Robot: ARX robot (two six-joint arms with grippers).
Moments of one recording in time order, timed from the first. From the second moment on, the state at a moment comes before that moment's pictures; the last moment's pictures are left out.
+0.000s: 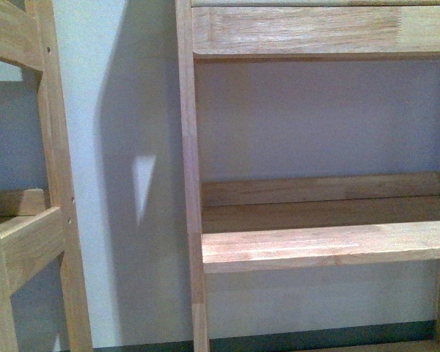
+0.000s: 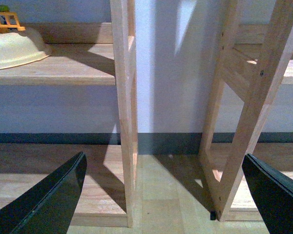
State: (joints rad) left arm 0.00 0.00 0.01 0.00 0.00 -0.01; right arm 0.01 0.18 0.23 -0.06 0.01 0.04
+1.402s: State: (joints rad) left arm 0.00 0.00 0.01 0.00 0.00 -0.01; right arm 0.00 0.01 0.01 0.00 0.00 0.00
